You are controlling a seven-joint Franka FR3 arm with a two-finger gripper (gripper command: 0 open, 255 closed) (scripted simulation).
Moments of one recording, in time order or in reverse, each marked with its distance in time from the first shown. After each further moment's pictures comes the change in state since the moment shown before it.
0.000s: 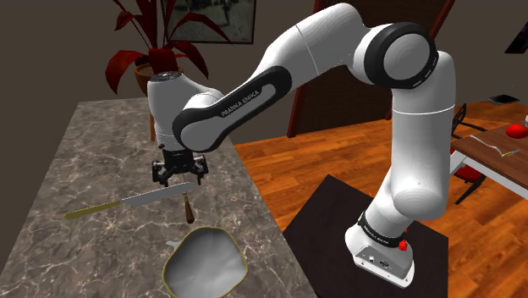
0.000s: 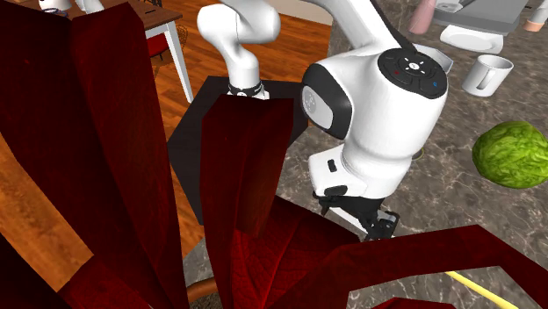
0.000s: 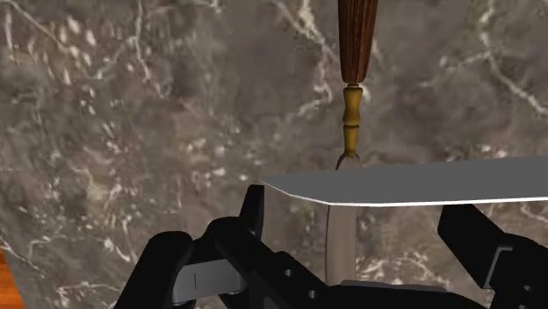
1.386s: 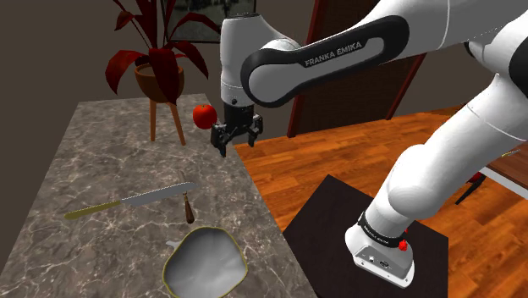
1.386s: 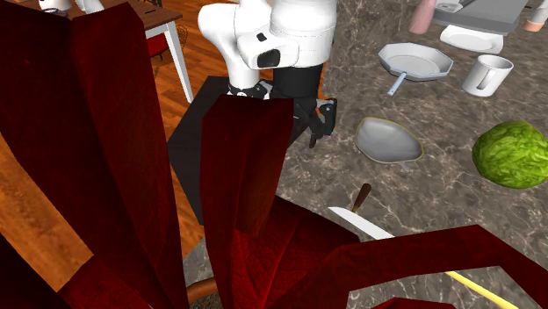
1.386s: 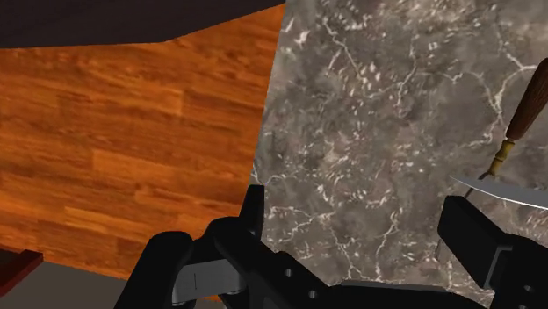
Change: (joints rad) arm -0.122 -0.653 -0.037 -0.420 0.271 -0.147 -0.544
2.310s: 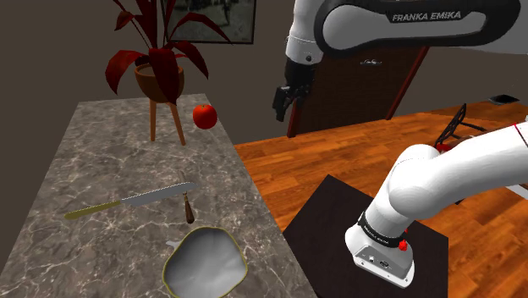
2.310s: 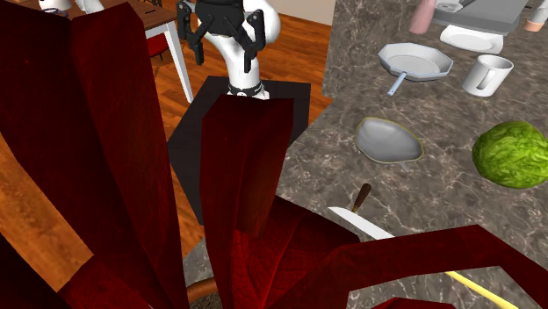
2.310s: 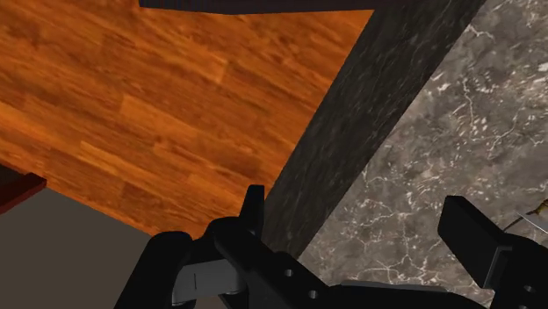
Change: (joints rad) arm 0.014 -0.428 -0.263 -0.135 -0.037 -0.252 -0.495
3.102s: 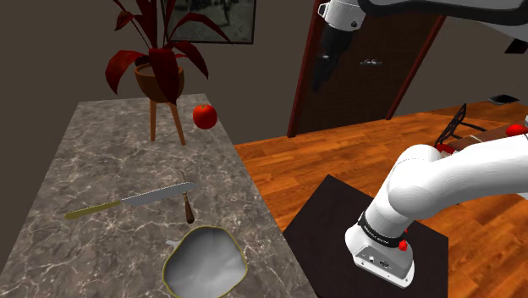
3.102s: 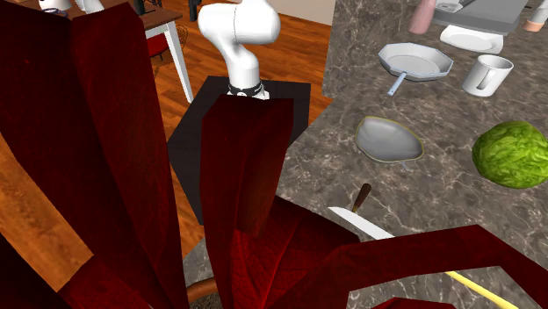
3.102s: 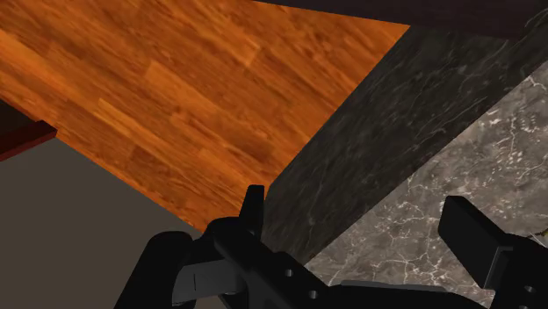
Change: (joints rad) arm -0.016 -0.115 -0.198 0.093 -0.127 -0.162 -0.342
